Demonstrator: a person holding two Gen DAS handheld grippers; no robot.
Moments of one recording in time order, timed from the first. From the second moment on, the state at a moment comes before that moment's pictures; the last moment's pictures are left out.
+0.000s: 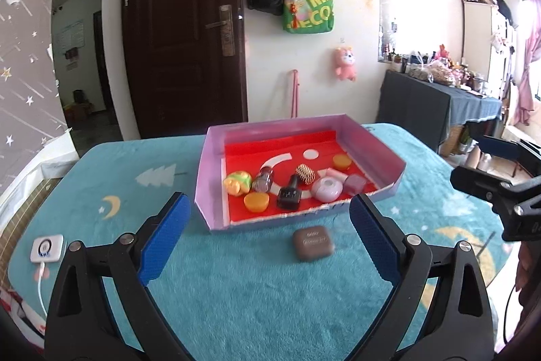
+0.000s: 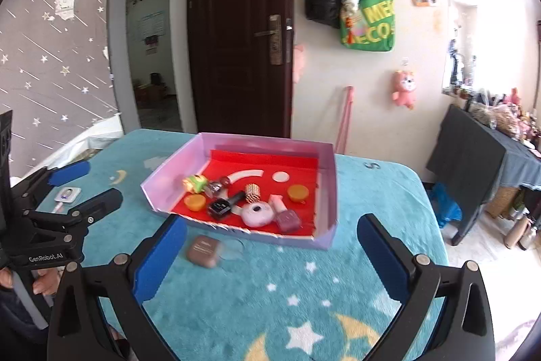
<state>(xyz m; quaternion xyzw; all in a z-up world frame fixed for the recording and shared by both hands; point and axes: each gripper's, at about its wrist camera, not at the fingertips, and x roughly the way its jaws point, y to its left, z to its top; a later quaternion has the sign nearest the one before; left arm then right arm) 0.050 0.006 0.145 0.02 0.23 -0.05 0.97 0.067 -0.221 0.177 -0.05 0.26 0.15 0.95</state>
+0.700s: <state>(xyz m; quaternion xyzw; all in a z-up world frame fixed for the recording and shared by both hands) 0.045 -0.004 0.045 0.00 0.28 -0.04 0.96 0.056 -0.226 0.054 -0.03 0.29 0.10 0.95</state>
